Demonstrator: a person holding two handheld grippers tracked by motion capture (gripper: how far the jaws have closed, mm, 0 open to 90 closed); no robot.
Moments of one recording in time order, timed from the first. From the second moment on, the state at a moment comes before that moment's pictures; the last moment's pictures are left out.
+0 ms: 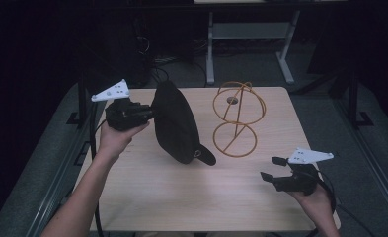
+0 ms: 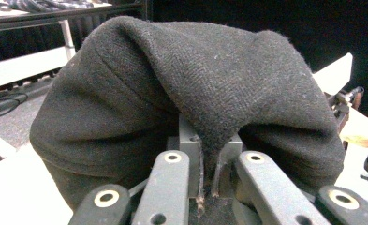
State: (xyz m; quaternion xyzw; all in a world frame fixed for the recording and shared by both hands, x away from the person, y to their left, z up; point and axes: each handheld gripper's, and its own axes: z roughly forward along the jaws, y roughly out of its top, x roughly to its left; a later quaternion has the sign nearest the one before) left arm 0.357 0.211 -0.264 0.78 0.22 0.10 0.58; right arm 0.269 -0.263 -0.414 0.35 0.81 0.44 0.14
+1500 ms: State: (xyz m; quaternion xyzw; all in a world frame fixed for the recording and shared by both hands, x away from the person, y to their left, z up) left arm 0.443 0.083 -0.206 0.80 0.18 0.06 0.56; right arm 0.271 -0.307 -0.413 0.39 0.77 0.47 0.19
